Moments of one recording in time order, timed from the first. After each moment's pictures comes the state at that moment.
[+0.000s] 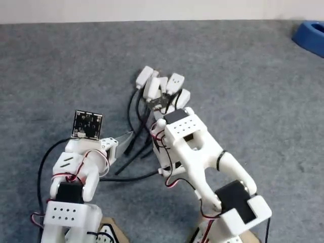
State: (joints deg) left arm -1.5 -83.8 86.9 37.1 -5.4; right arm -32.8 12.2 24.5 73.3 -1.0
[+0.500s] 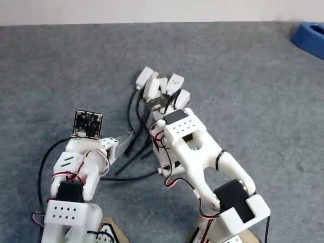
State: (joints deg) left arm -1.5 -83.8 86.9 37.1 -5.4; right arm -32.6 13.2 24.6 70.7 -0.2
